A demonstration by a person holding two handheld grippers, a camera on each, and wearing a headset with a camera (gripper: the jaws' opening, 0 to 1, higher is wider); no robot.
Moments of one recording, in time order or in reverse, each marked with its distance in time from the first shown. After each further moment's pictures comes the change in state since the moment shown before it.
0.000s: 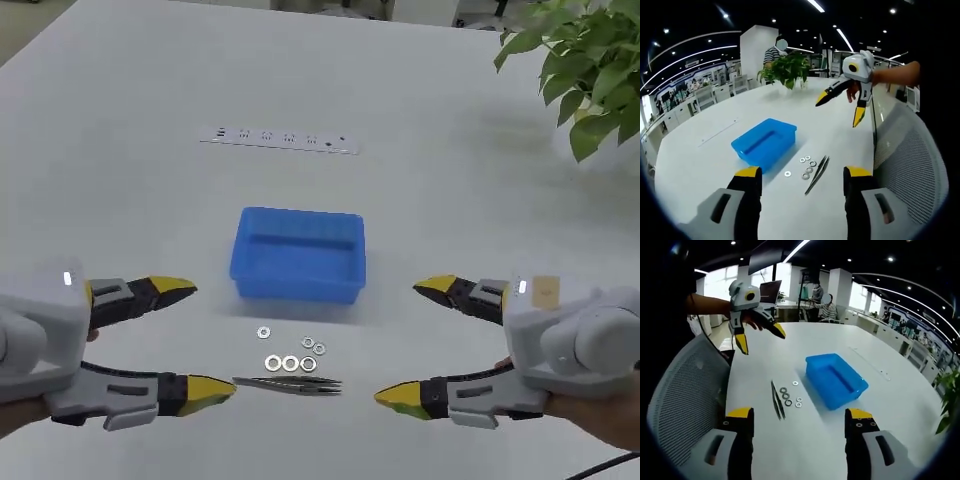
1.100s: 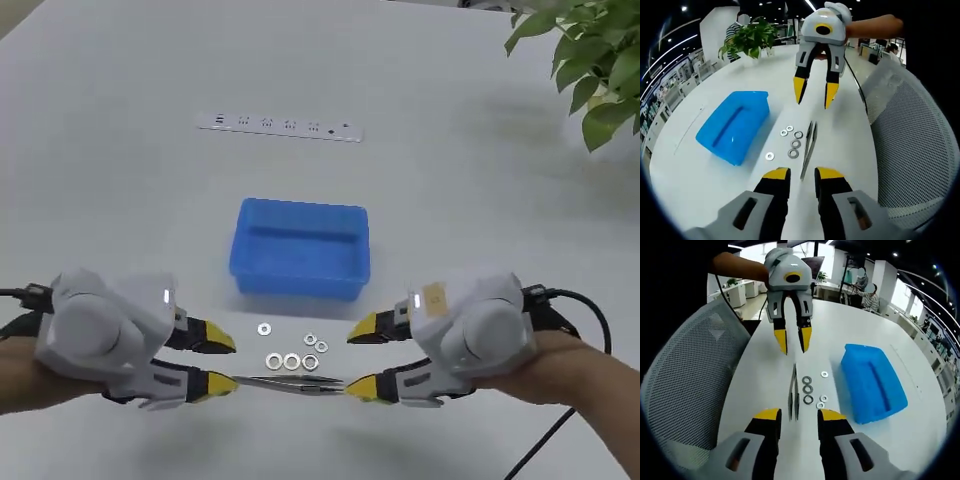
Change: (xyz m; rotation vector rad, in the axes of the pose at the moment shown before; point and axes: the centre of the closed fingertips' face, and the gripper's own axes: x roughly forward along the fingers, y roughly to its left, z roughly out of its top) left arm 0.043 -0.012 -0.062 0.181 0.286 -0.242; right arm 0.062 0.033 -0.021 -0.211 0.174 0.283
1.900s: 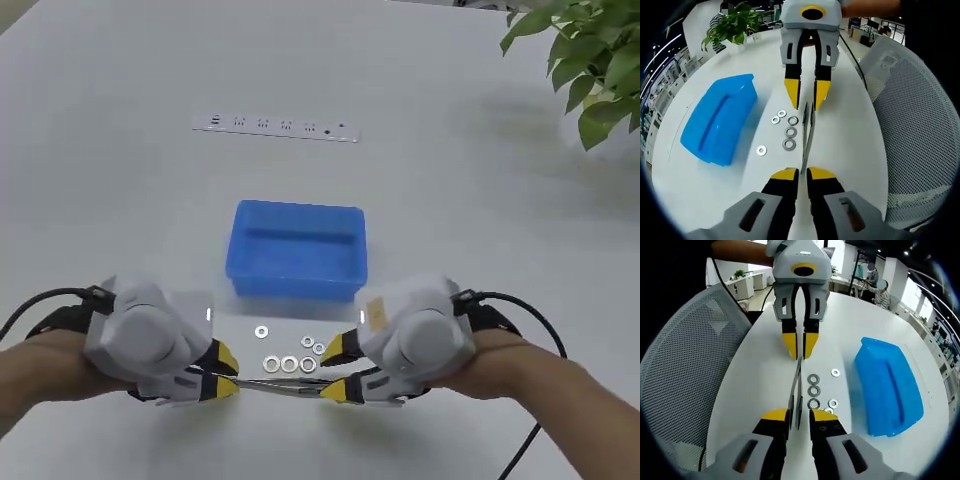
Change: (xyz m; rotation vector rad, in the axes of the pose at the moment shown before) left arm 0.029 0.001 -0.024 0.079 0.155 -0.064; right arm 0.037 0.004 -0.009 -0.040 0.056 0.066
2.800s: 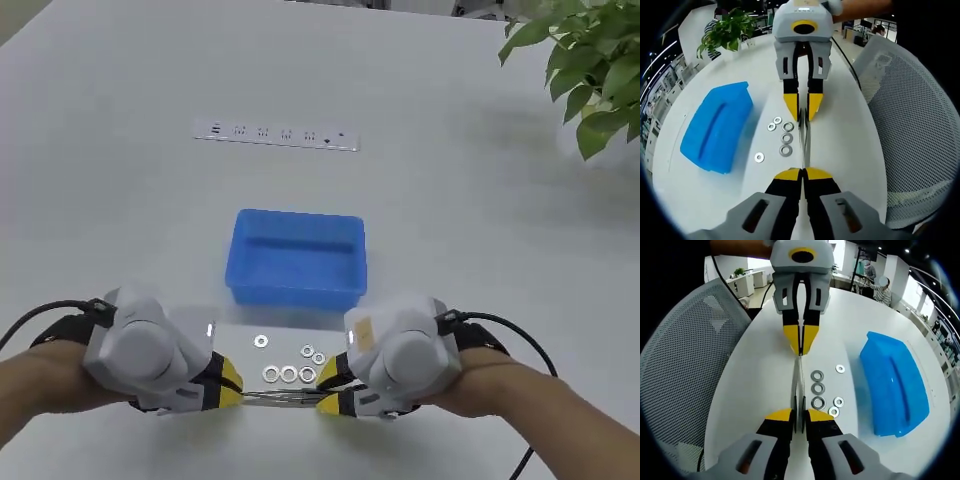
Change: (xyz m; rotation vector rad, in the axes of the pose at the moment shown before) left arm -0.005 -0.008 0.011 0.048 -0.041 -0.018; right arm 0.011 0.003 -0.007 0.008 0.028 0.010
